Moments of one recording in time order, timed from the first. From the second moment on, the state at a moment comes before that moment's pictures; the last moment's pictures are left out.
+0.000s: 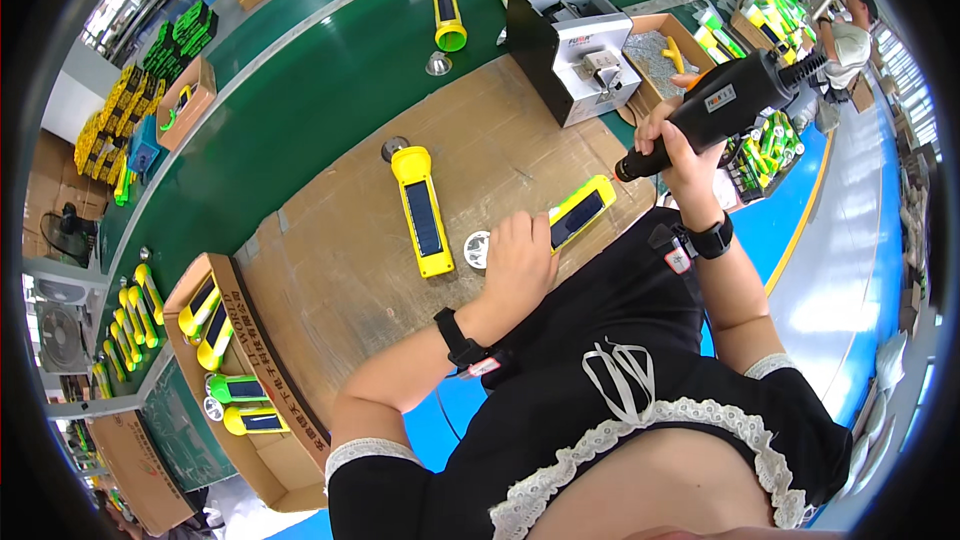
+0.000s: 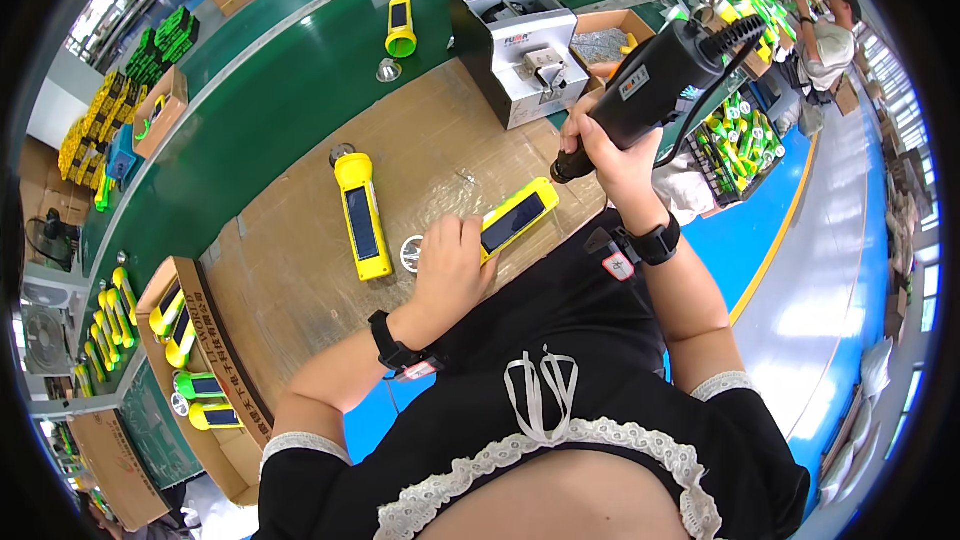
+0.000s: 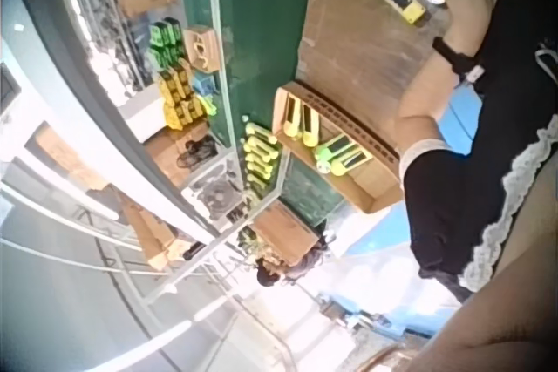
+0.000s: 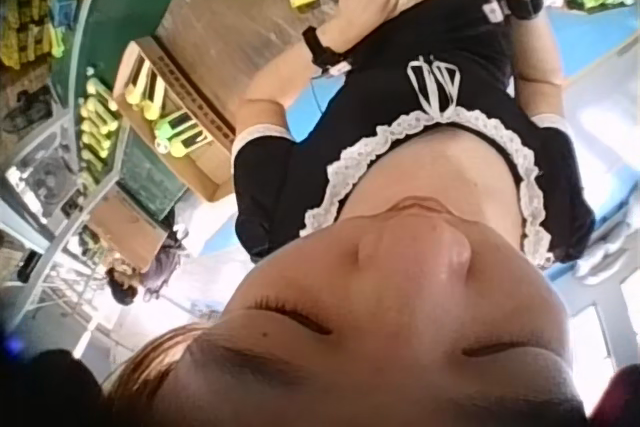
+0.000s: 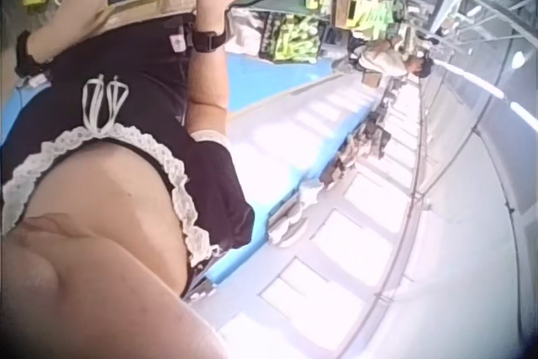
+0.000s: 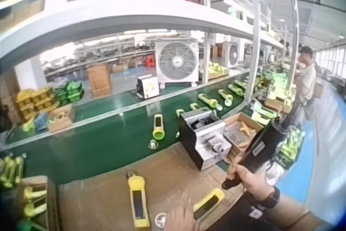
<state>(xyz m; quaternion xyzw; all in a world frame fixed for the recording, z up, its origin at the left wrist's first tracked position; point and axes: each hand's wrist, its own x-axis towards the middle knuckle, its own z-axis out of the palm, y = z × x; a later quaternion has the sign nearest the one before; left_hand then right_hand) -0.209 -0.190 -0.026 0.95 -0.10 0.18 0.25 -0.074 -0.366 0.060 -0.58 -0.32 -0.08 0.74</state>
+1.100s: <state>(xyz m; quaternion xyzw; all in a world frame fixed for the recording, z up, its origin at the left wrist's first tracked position) -0.202 -0.176 -0.029 0.92 -0.05 0.14 0.35 -0.054 -0.351 0.041 -0.52 -0.37 -0.03 0.77</state>
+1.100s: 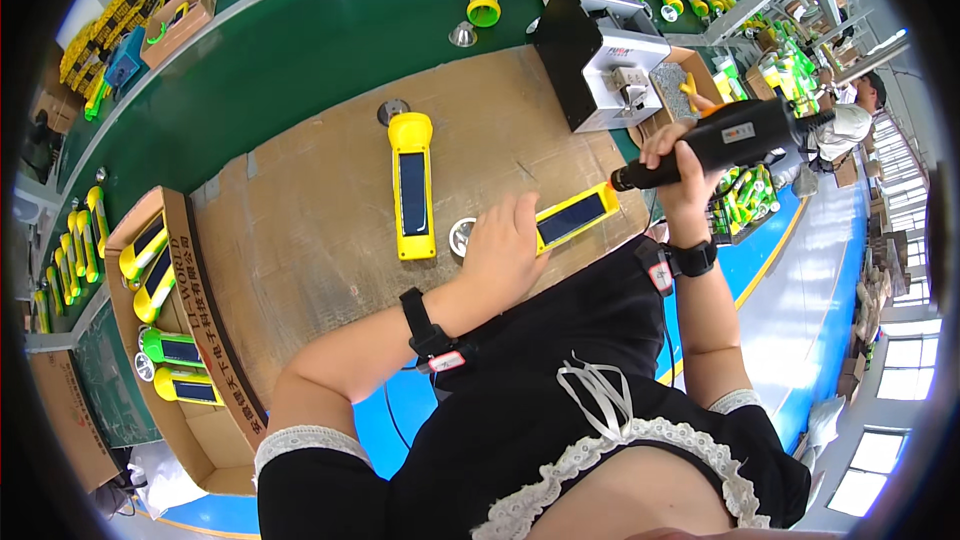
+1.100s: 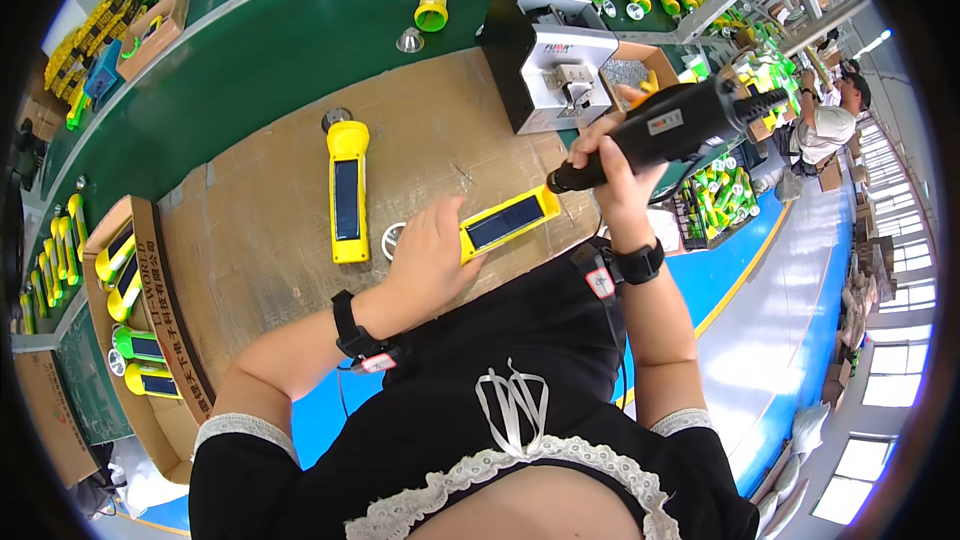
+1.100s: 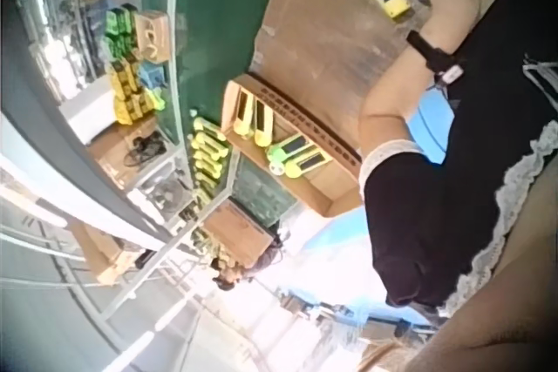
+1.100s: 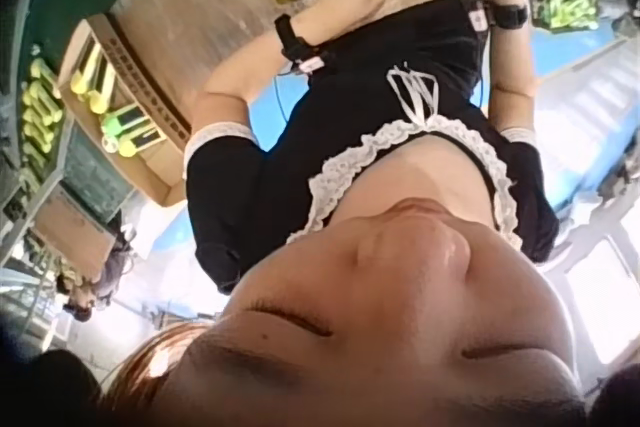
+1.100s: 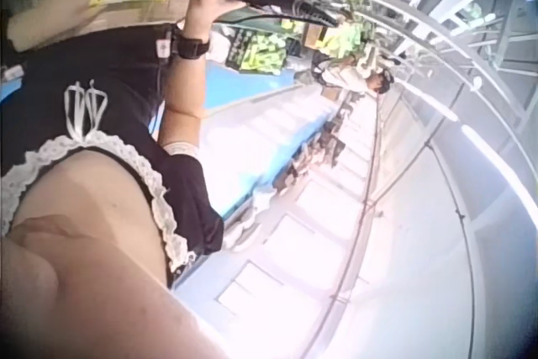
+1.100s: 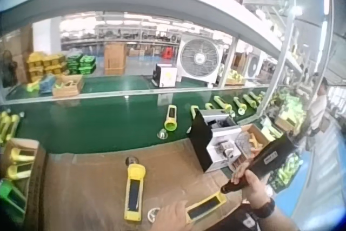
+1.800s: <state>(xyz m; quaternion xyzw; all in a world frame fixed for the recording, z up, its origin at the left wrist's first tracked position) -0.197 -0.171 -0.030 0.90 -0.16 0.21 0.36 0.007 -0.333 0.088 -0.58 -0.31 -0.28 0.70</state>
